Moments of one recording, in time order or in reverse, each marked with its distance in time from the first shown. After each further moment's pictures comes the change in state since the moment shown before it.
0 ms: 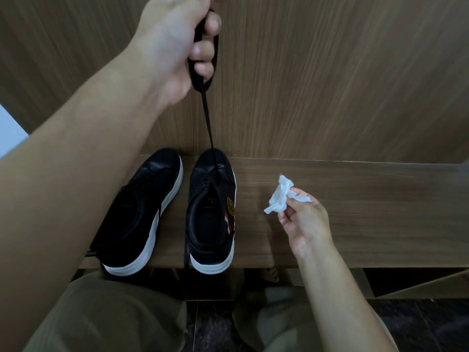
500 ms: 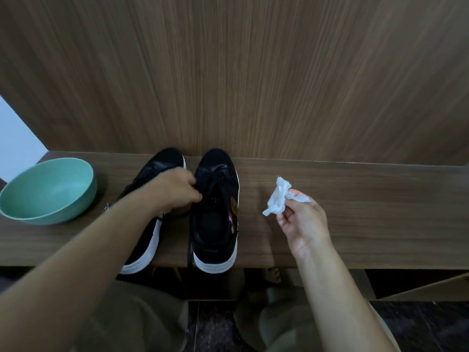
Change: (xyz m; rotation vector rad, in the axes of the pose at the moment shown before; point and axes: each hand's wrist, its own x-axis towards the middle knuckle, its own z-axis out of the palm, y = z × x) left_hand -0.073 -0.111 -0.040 0.960 -0.251 -0.644; right_hand -0.003 0.005 0.004 -0.033 -0.013 0.018
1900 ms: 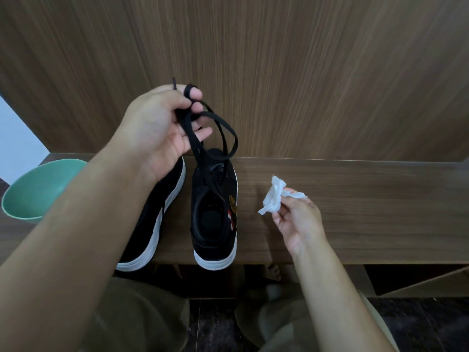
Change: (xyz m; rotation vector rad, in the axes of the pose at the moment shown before) left_hand -0.051 0.060 -0.046 -1.145 0.258 0.280; right_hand 0.002 0.002 -0.002 0.038 -0.024 0.049
